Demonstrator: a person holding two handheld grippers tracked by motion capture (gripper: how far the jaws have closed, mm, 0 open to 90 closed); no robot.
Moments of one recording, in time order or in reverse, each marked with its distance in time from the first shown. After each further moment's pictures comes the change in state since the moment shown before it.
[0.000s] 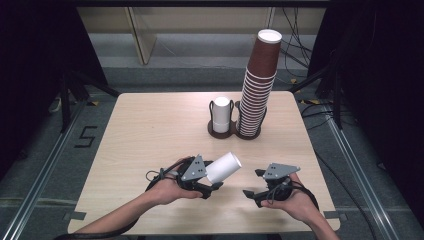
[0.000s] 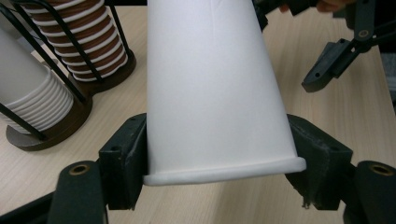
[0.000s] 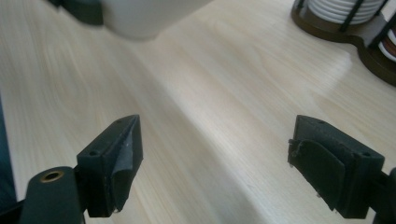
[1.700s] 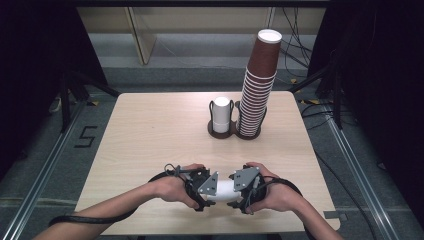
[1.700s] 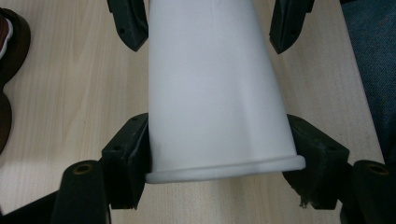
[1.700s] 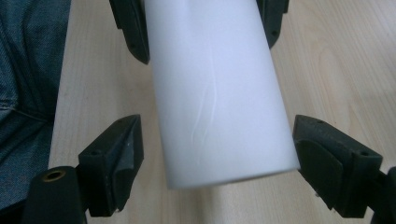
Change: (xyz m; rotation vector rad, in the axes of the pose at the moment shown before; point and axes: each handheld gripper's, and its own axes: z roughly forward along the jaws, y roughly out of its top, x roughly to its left) left arm -0.016 0.014 0.011 0.367 -0.230 0.358; right arm 0.031 0.052 0.036 0.175 0.203 -0.469
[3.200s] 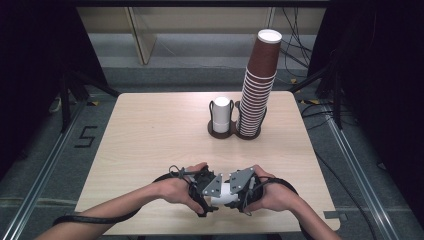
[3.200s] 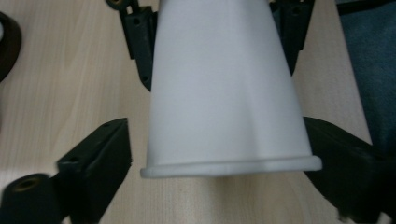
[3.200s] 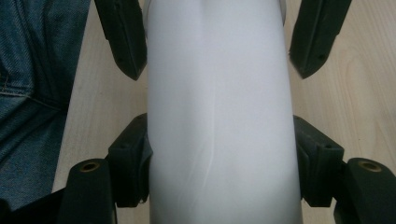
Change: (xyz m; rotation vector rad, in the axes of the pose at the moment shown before) left arm -0.003 0.004 0.008 -0.010 0.004 -0.043; right arm 0.000 0.004 0.007 0.031 0.077 -0.036
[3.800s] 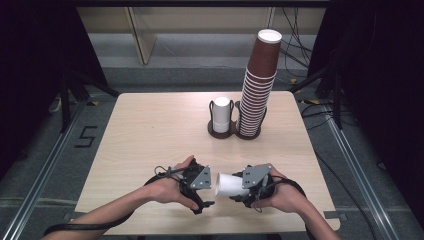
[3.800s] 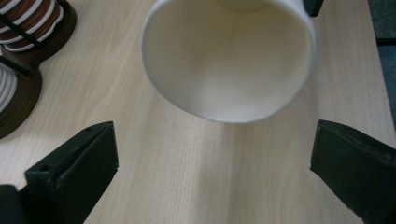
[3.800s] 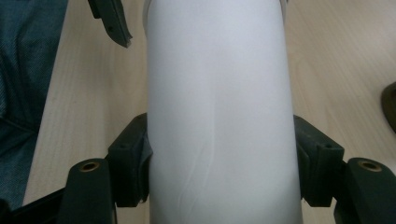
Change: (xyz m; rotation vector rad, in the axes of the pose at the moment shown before) left arm 0.007 -0.024 -0.013 -0.097 0.089 -0.114; right arm -0.005 -0.026 -0.015 -0.159 -0.111 0.072
